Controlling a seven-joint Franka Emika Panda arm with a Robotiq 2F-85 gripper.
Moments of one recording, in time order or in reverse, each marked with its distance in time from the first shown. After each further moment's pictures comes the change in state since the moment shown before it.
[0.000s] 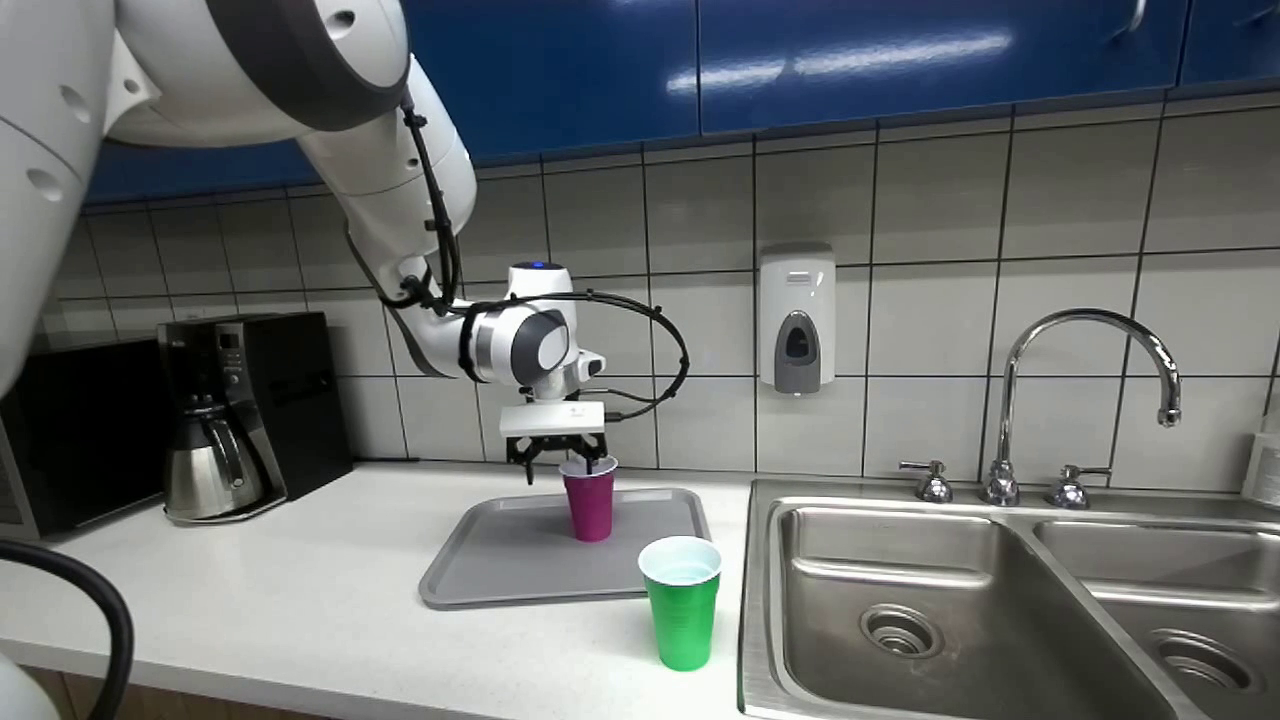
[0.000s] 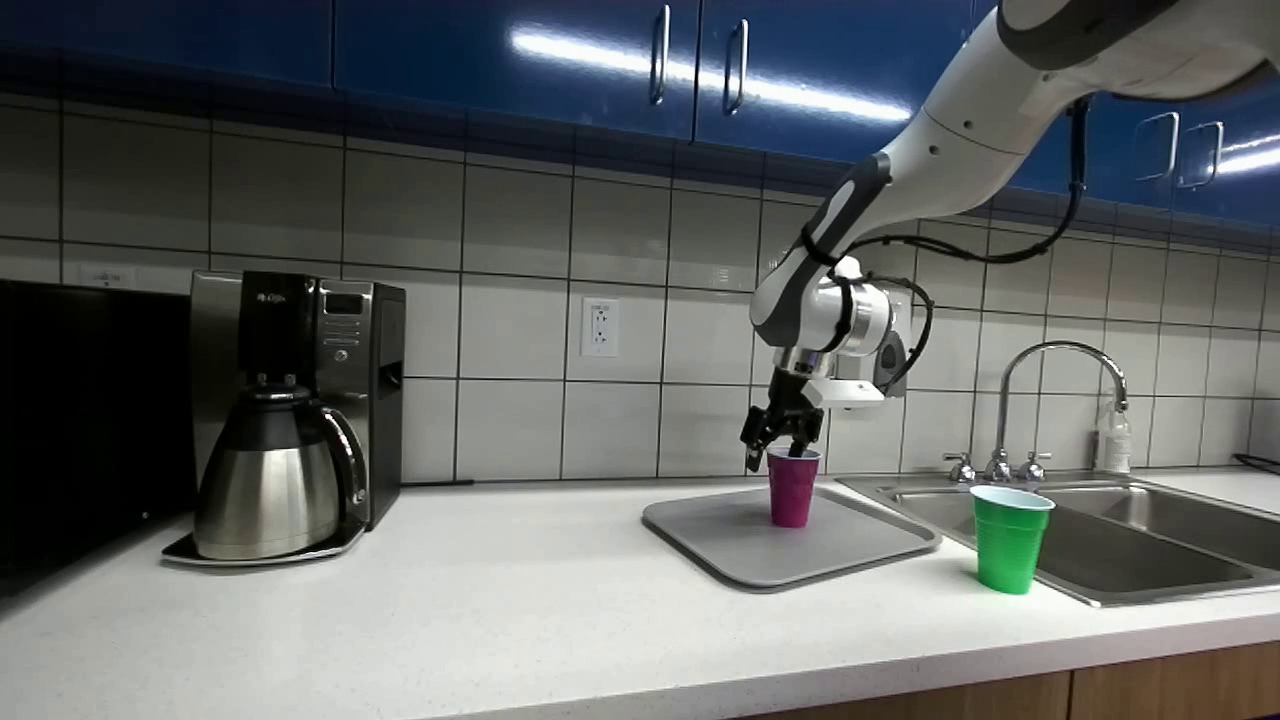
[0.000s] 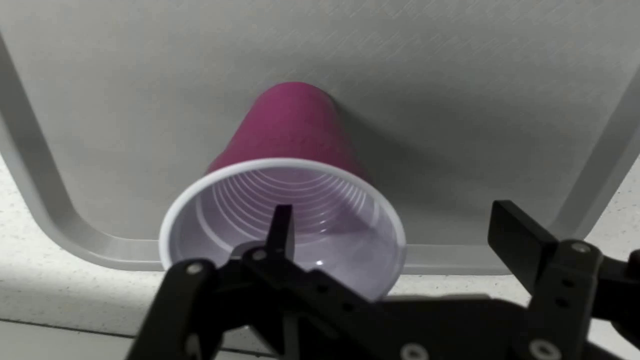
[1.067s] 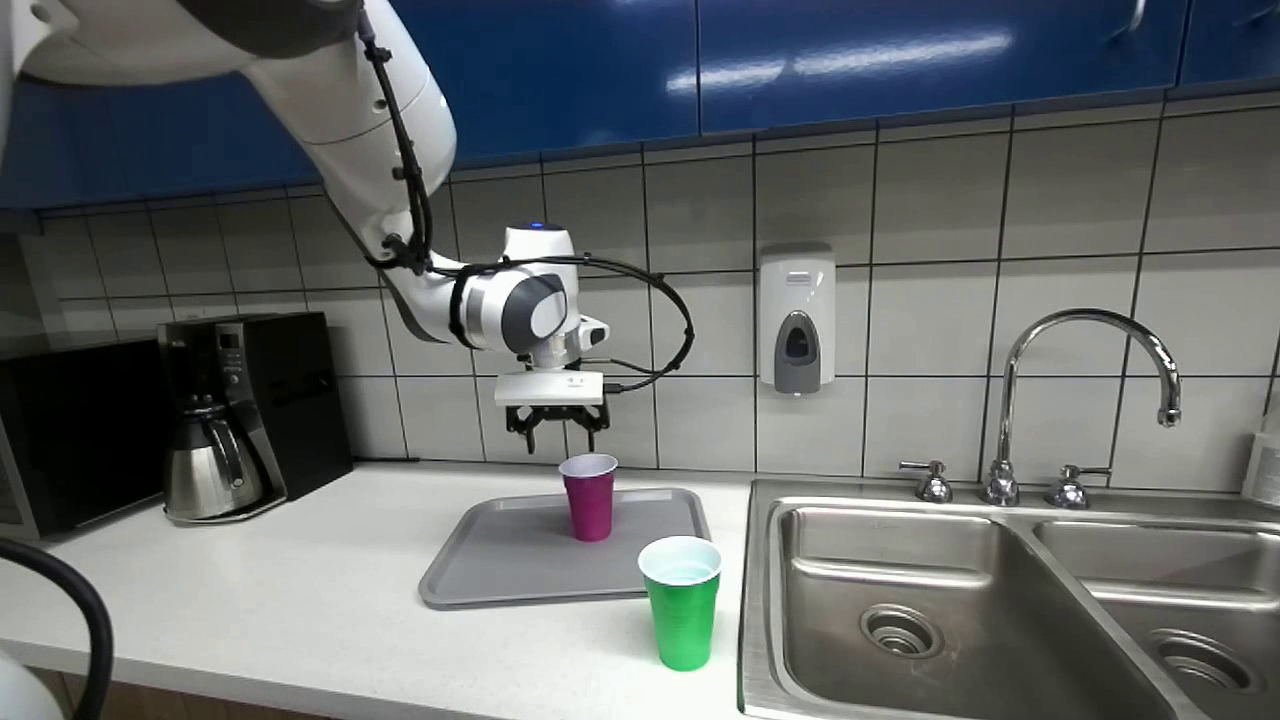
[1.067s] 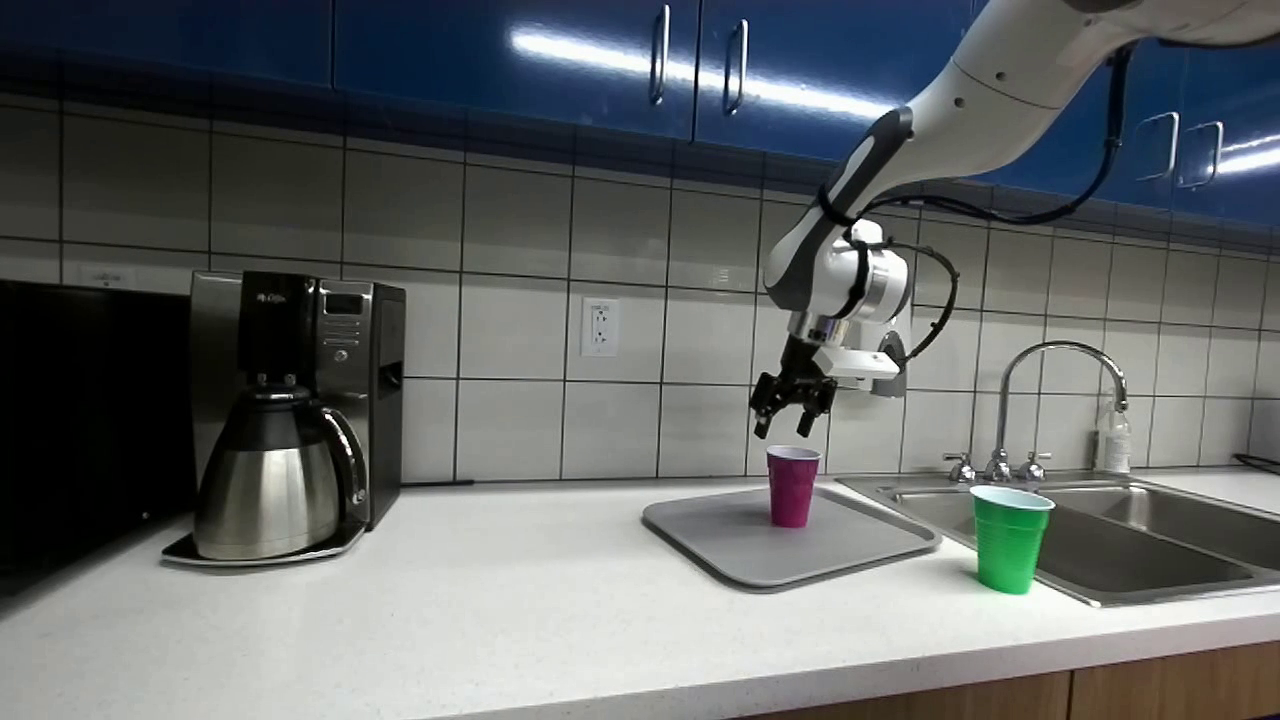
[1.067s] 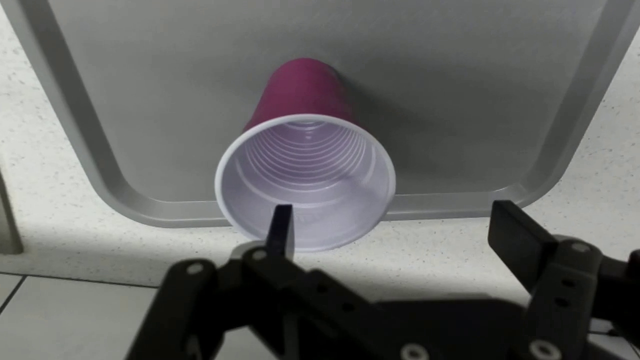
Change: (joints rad) arm 0.008 -0.123 -0.025 -0.066 0.067 0.000 -0.004
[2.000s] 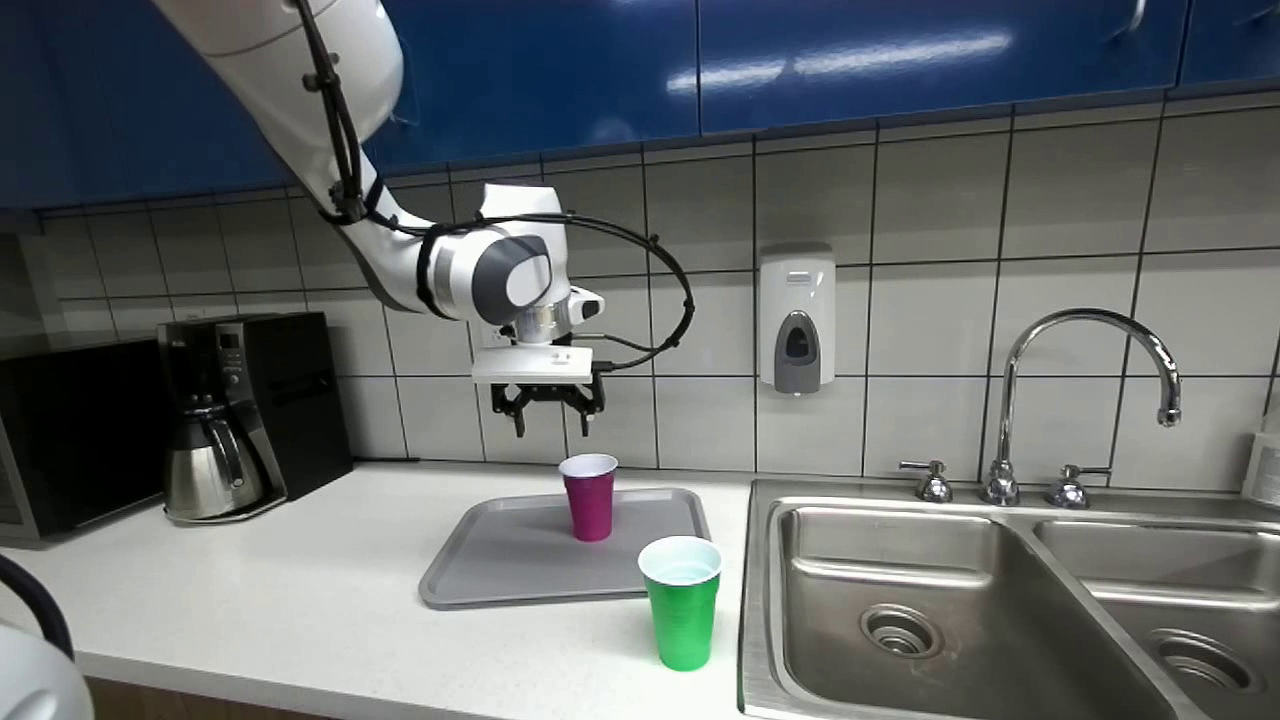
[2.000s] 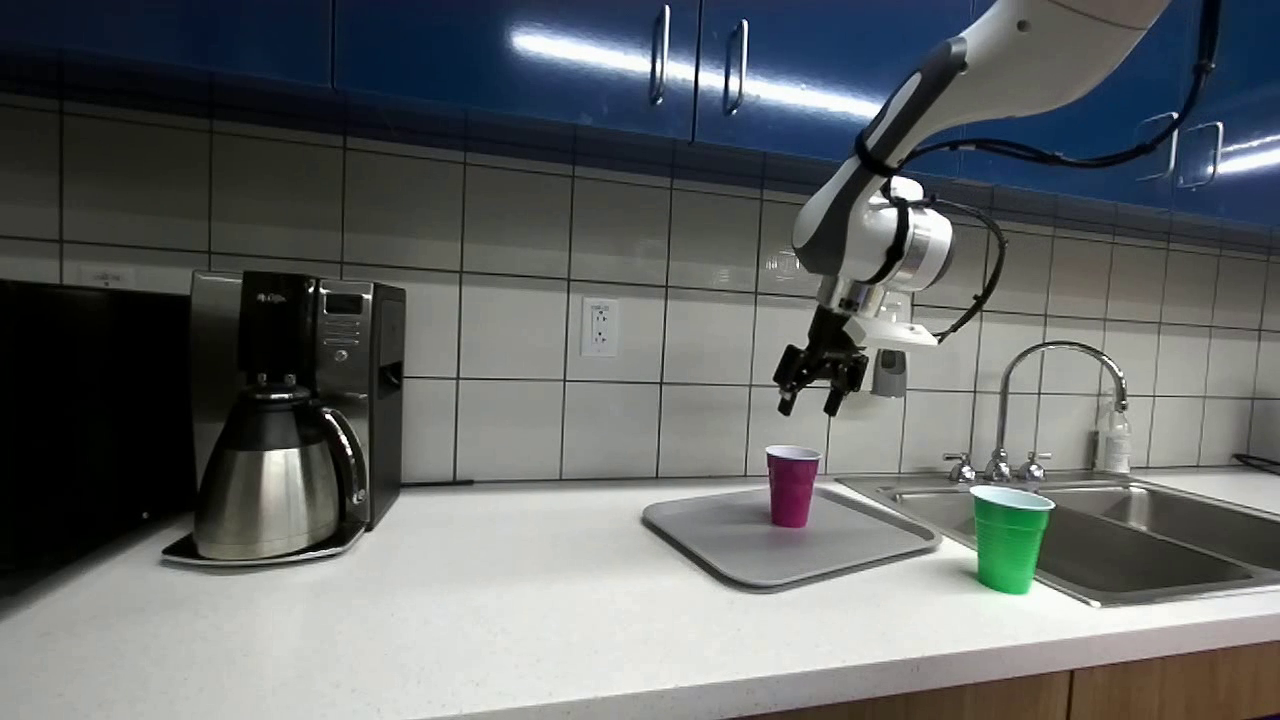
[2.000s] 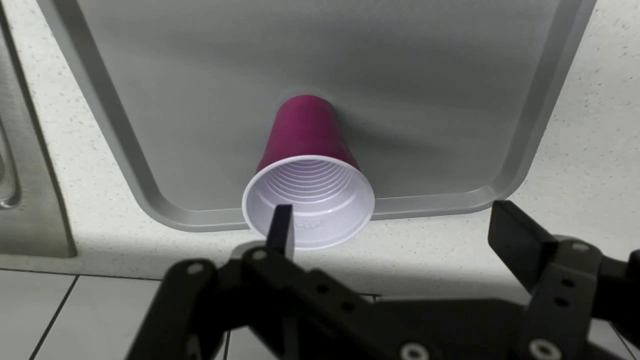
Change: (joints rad) arm 0.075 -0.210 -0.095 -0.188 0.038 -0.003 0.000
